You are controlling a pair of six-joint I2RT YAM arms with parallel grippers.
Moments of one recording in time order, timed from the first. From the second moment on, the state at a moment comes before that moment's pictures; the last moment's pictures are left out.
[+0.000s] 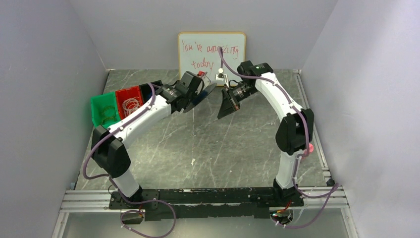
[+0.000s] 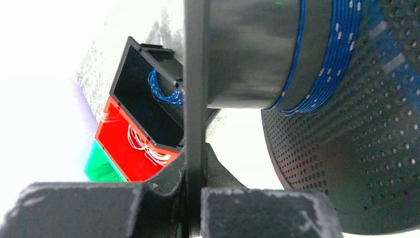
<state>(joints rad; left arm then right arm) -0.68 1.67 1.55 -0.73 -0.49 0.31 0.36 1.97 1.92 -1.41 -1.13 -0.54</state>
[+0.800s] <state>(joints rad) -0.65 1.59 1.59 -0.71 -0.34 0.30 0.17 1.74 1.69 -1.08 -1.18 -0.57</state>
